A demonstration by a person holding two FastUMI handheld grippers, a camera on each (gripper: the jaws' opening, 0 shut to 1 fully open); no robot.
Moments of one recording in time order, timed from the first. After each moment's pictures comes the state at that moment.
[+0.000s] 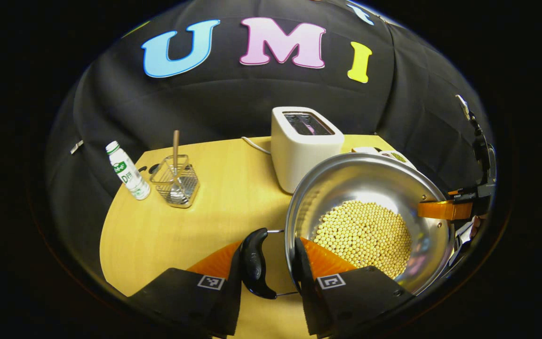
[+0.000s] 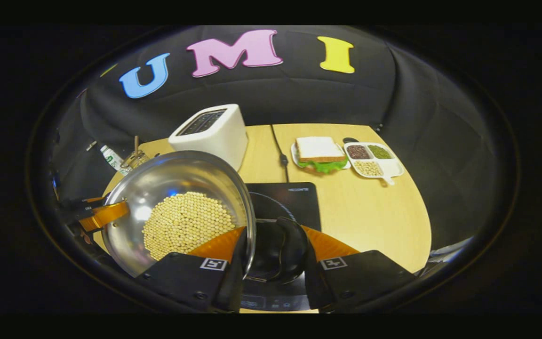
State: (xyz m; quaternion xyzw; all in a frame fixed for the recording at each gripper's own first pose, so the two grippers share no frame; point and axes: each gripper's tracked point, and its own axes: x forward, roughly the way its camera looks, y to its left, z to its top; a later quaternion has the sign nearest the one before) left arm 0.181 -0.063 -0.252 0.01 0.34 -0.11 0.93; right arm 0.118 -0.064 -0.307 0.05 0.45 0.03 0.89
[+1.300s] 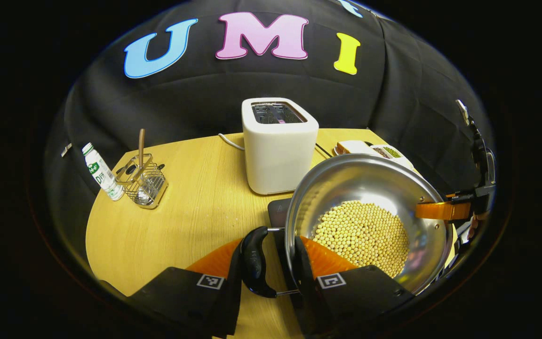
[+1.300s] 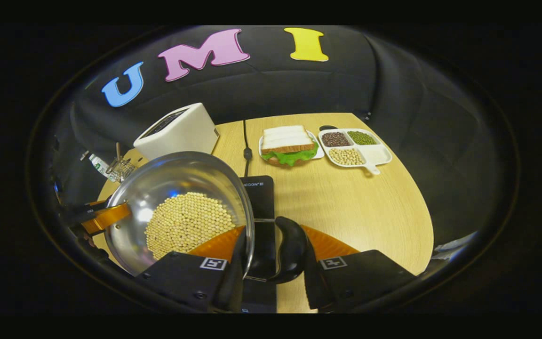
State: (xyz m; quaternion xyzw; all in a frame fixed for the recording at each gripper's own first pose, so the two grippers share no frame) left arm 0.198 -0.124 -0.277 0.01 0.34 -0.12 0.93; right arm 0.125 -0.116 -0.346 0.08 0.45 0.02 0.89
